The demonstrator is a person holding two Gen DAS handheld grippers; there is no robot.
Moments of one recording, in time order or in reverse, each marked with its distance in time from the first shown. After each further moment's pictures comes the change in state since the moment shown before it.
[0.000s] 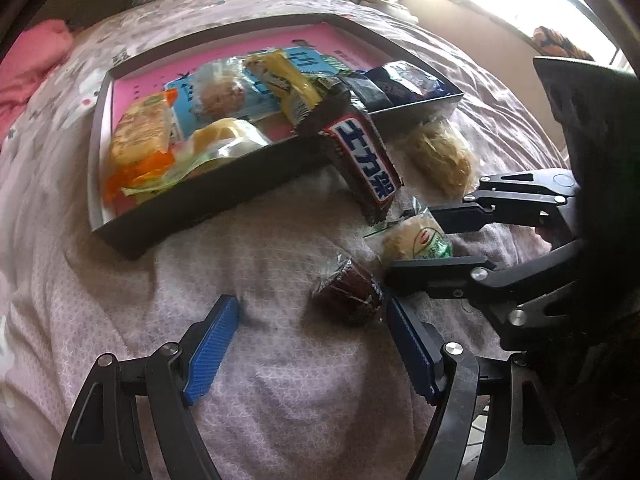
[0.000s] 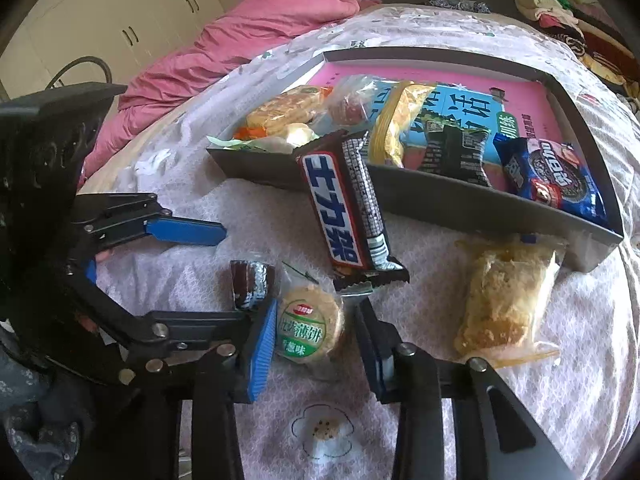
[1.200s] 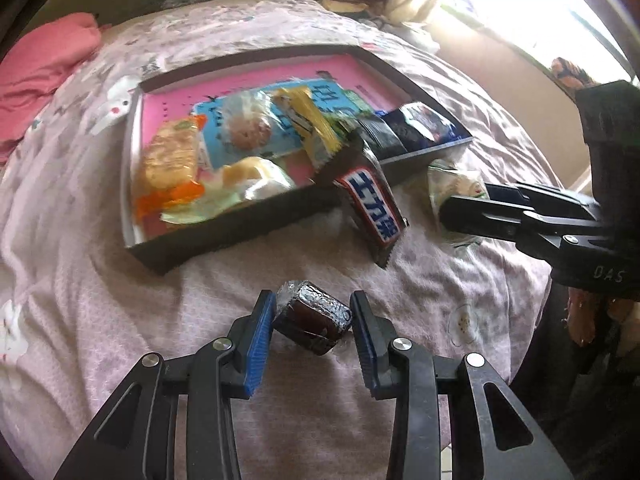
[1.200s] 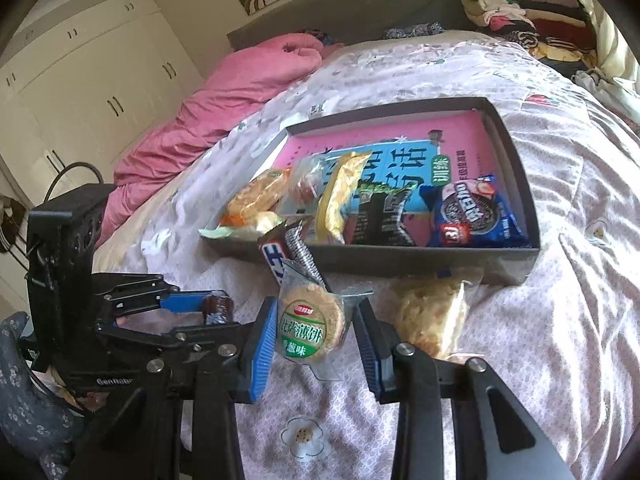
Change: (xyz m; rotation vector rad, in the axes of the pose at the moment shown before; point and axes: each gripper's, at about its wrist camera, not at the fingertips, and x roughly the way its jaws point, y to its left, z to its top) left arm -0.023 0.004 0.009 -0.099 -0.080 0.037; right arm -0.055 -0.033 0.004 0.162 -0.207 0.006
